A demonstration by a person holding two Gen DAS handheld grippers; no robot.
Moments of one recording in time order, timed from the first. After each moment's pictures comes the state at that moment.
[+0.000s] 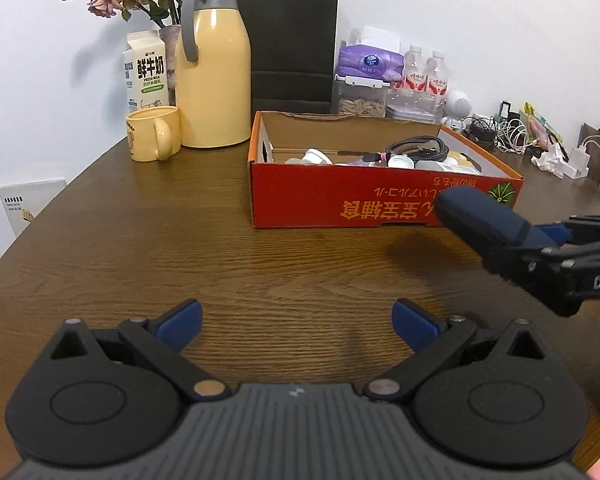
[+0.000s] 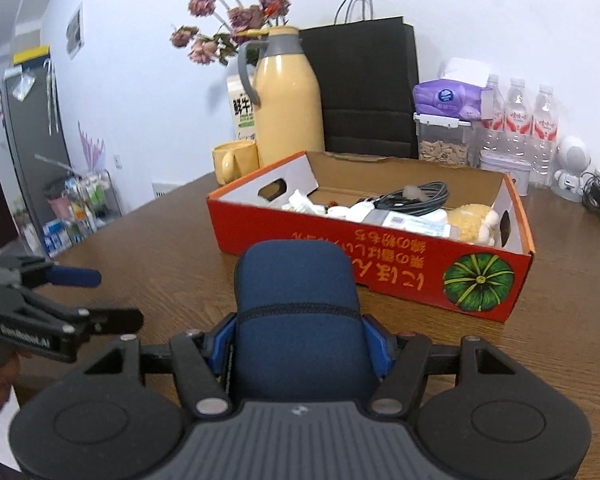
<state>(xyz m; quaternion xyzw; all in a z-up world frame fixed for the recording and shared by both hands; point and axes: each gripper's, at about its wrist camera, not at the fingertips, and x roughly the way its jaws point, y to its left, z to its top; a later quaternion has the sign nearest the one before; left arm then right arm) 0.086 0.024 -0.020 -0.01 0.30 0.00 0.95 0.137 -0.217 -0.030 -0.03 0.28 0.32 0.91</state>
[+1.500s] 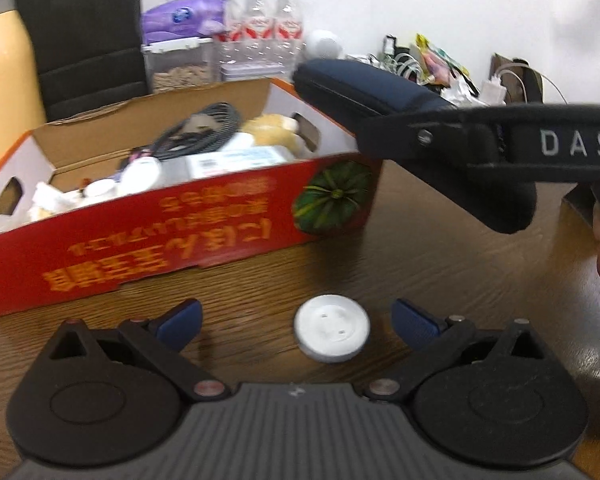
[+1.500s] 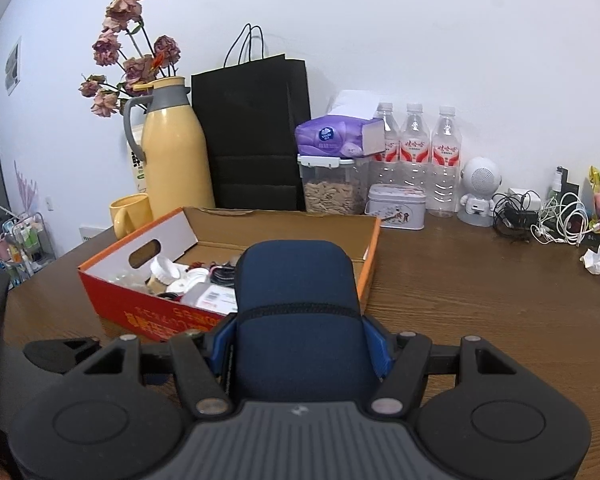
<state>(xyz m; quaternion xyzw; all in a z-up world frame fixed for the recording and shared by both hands) 0.202 -0.144 -0.048 0.05 0.35 -0.16 0.92 0.215 -0.302 -0.010 -0.01 0.24 0.22 0.95</state>
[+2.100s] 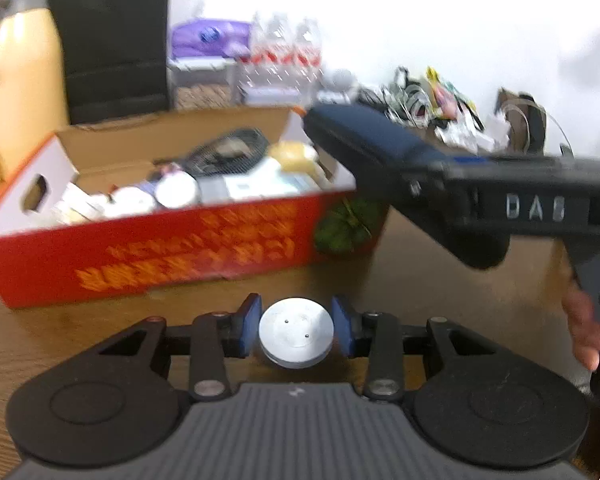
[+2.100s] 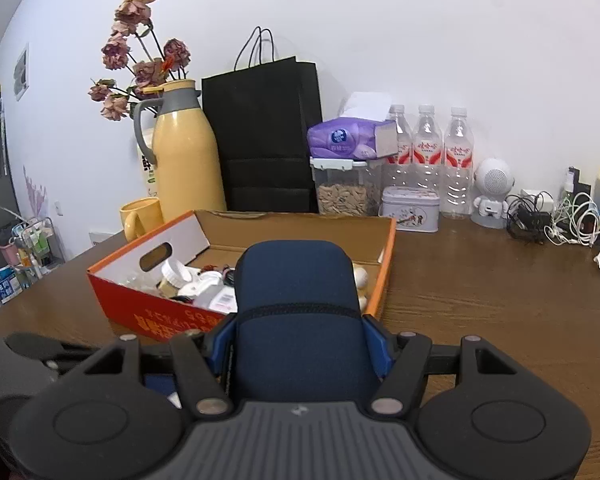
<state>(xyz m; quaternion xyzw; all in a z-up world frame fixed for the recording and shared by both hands) 0.185 -0.112 -0.028 0.00 0.32 -0.15 0.94 0.214 -0.290 -0.014 -0.01 0.23 0.23 0.94</state>
